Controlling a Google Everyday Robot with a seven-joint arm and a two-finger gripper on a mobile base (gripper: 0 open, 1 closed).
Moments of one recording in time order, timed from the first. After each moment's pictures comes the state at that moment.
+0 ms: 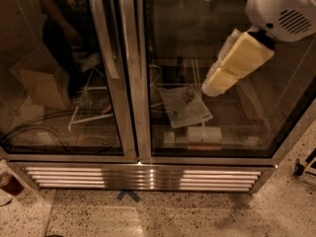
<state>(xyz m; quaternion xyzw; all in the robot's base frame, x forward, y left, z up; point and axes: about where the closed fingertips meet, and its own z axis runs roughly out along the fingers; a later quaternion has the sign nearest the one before) 0.458 -0.108 1.055 -0.57 0.73 -0.05 0.37</state>
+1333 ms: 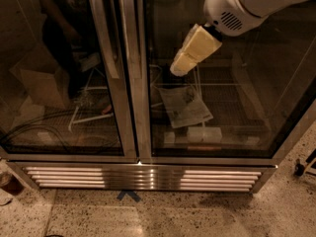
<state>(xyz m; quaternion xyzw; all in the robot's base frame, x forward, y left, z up) 0.542 -0.076 1.029 -0.54 0.73 -0.02 0.41</state>
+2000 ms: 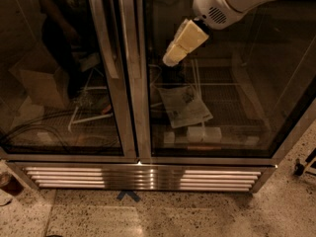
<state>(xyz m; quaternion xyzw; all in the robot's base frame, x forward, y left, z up) 0.593 -0.059 1.014 -0.56 0.72 0.02 0.42</state>
